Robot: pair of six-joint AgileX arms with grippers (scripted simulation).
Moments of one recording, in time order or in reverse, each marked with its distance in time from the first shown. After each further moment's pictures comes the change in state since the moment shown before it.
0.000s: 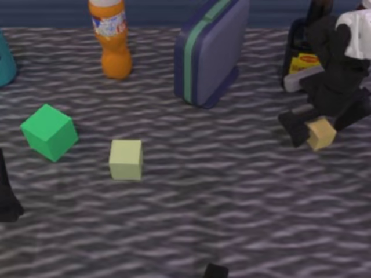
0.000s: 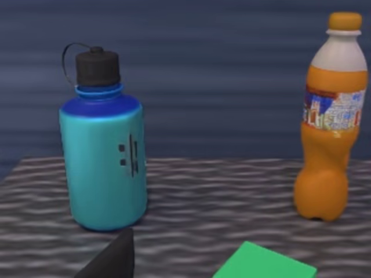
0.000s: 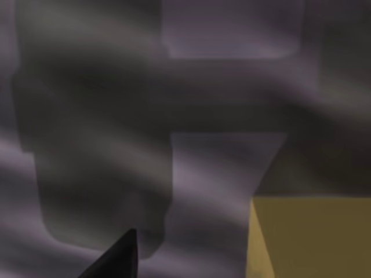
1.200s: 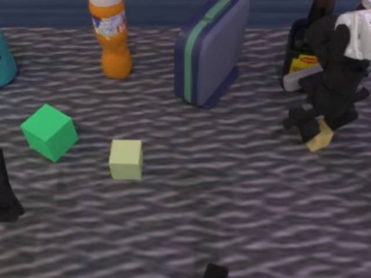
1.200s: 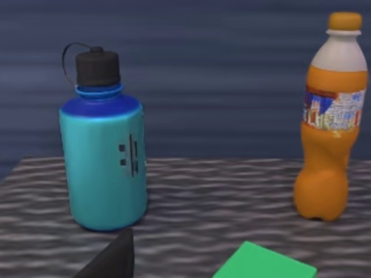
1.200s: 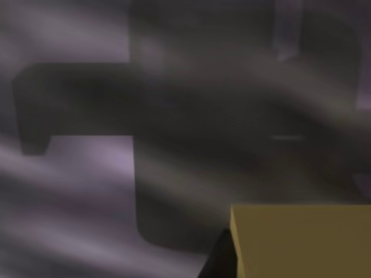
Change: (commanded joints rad) left arm 0.000 0.000 0.000 0.000 0.000 0.000; right arm 0.000 0.003 -0.004 0.005 0.000 0.000
